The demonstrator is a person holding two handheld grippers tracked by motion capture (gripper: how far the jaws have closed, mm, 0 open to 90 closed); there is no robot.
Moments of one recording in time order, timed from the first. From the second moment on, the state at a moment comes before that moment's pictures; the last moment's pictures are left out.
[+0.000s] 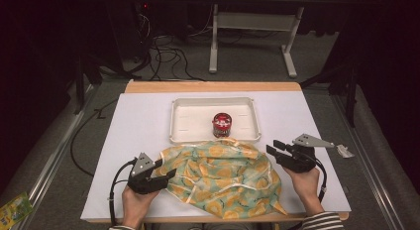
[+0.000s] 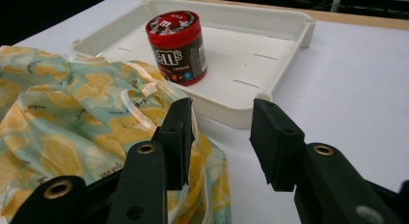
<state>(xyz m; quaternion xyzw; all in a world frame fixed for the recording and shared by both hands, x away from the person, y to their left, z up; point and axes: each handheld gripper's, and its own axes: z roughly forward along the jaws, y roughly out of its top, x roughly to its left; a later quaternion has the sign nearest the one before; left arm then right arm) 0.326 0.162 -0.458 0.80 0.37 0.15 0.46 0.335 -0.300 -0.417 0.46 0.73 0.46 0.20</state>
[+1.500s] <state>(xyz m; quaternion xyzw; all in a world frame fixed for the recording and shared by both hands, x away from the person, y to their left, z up) 0.355 0.221 -0.468 0.73 0.48 0.20 0.44 0.324 -0.355 -0.464 0.55 0.68 0.42 0.25</state>
